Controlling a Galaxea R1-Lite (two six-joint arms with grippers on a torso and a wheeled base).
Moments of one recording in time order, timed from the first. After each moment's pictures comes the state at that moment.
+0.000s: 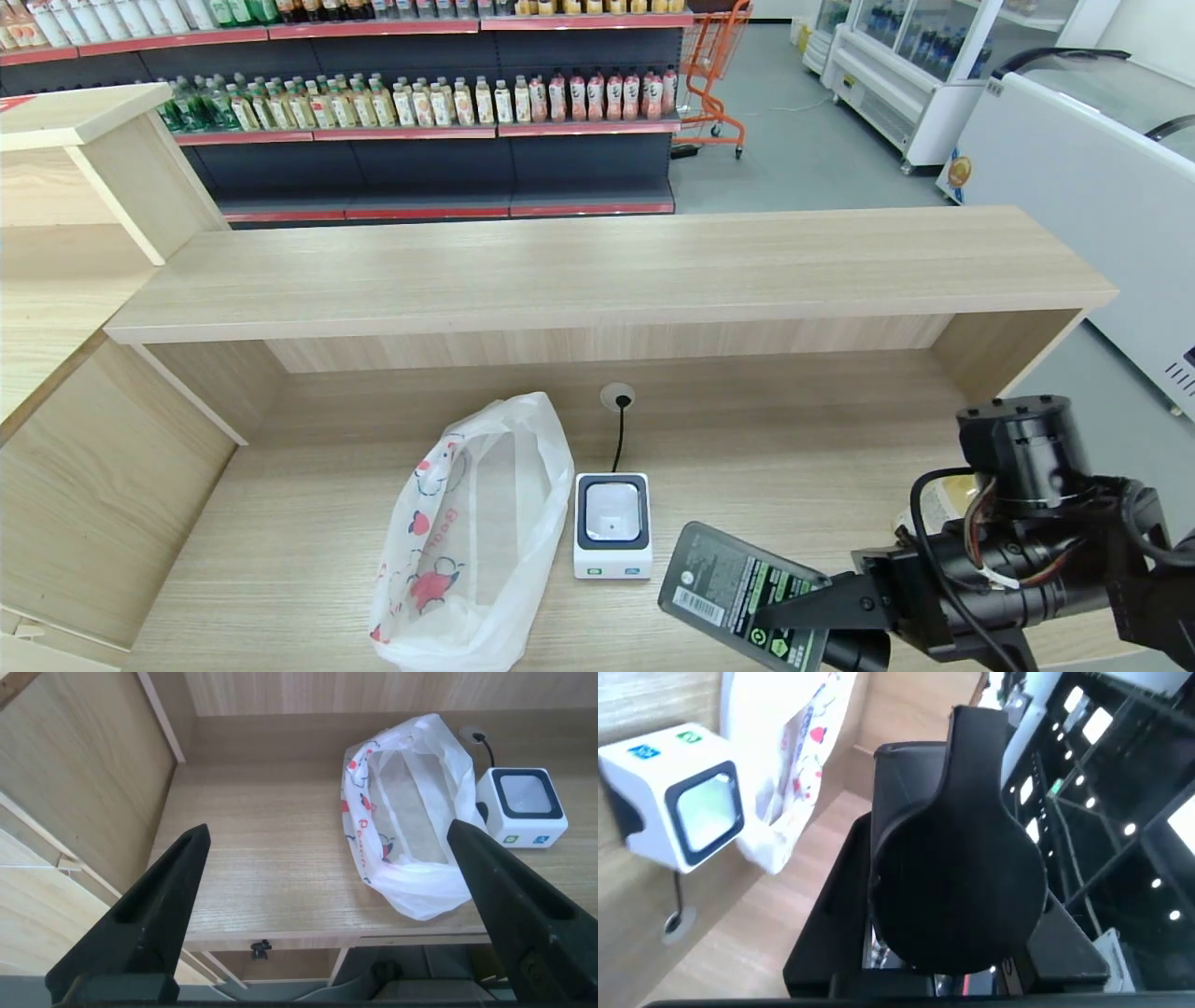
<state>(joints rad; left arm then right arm) 0.00 0.00 0.00 0.00 0.00 0.01 0.43 1.64 -0.50 -0.52 1.03 -2.80</state>
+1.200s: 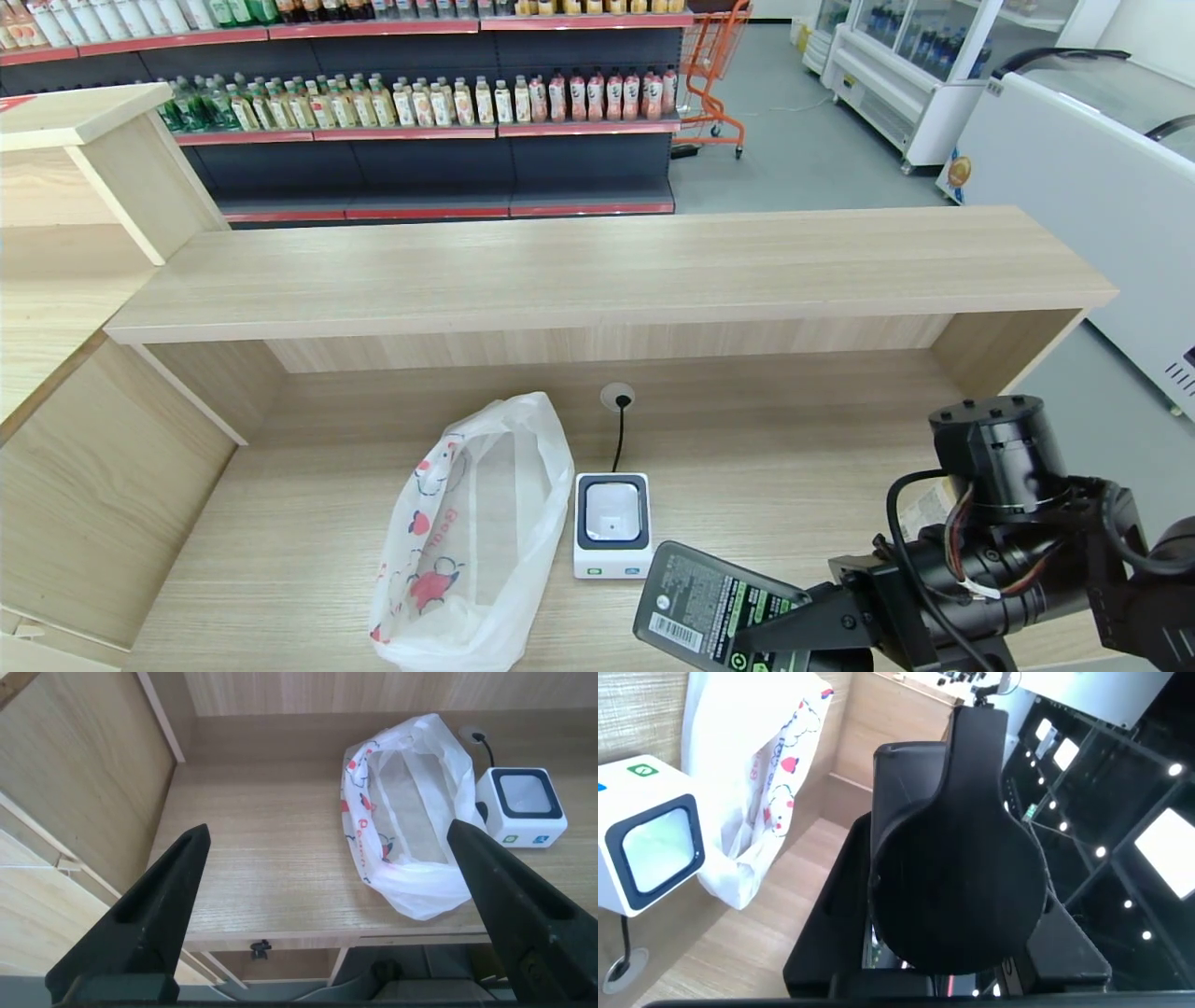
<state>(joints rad) 0.00 0.00 0.00 0.00 0.00 0.01 0.49 1.65 -0.52 -0.51 1.03 -2.80</state>
